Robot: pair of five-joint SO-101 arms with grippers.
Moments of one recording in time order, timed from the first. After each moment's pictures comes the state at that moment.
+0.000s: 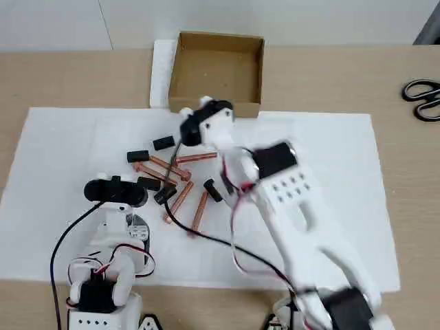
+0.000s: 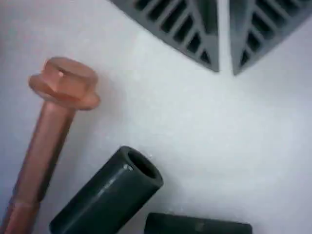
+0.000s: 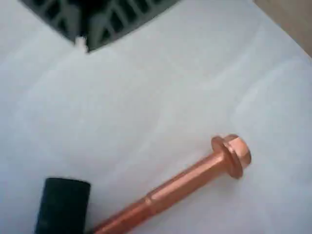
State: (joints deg) left arm -1.2 -103.2 93.2 69.8 4.0; right arm -29.3 -13.8 10.1 87.2 12.3
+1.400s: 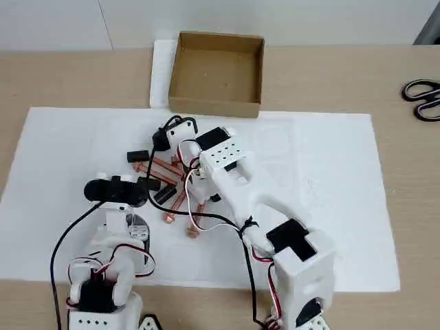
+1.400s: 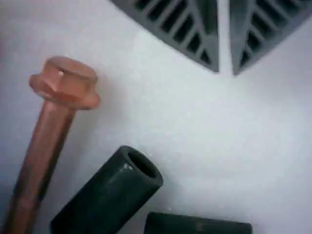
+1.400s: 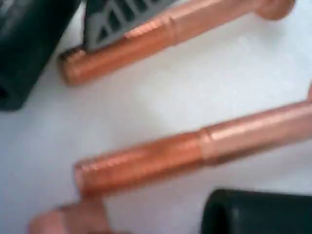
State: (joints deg) left arm -1.2 -103.2 93.2 69.8 4.0; right arm -34.7 21.5 -2.1 76.0 8.7
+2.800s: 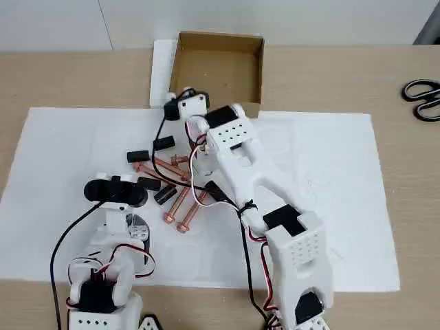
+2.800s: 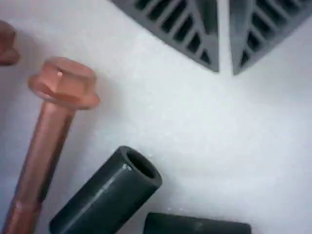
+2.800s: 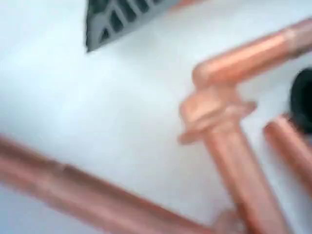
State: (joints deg) left arm -1.2 -103.2 93.2 69.8 4.0; right arm -30.0 30.8 -22.3 81.5 5.0
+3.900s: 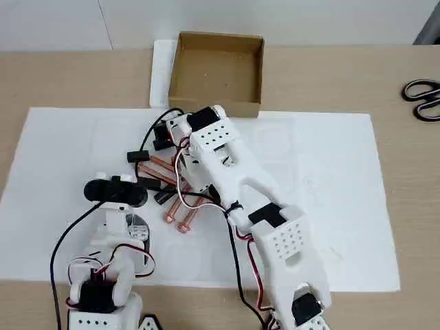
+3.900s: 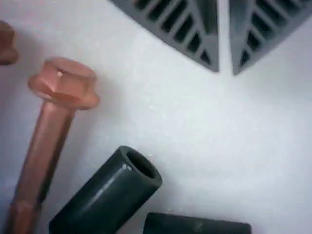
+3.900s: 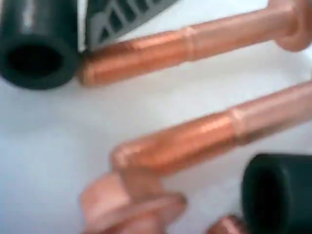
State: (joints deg) left arm -1.2 -103.2 93.2 69.8 4.0; right arm -33.7 40.4 -31.3 96.7 5.1
